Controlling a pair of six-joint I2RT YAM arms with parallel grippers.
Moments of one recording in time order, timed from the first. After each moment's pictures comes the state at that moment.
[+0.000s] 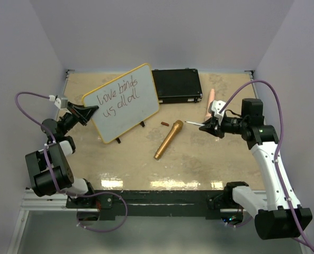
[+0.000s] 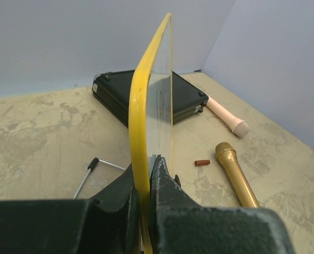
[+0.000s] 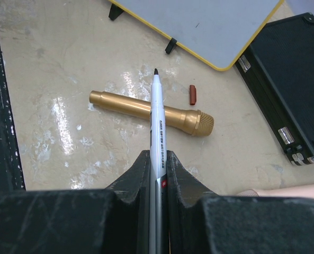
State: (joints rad) left arm 0.44 1.44 0.47 1.29 1.12 -0.60; right arm 0.05 0.98 1.02 -0.76 -0.97 -0.78
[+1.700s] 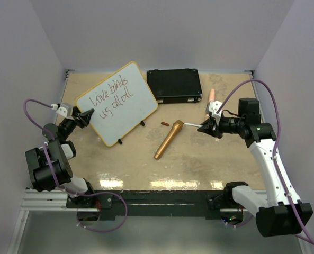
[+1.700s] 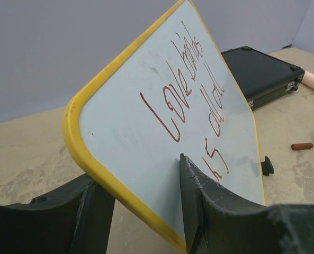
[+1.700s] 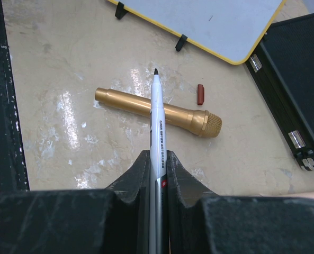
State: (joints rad) left arm 0.48 1.50 0.39 1.34 0.96 -0.19; right arm 0.08 1.01 1.02 -0.78 -0.97 -0.81
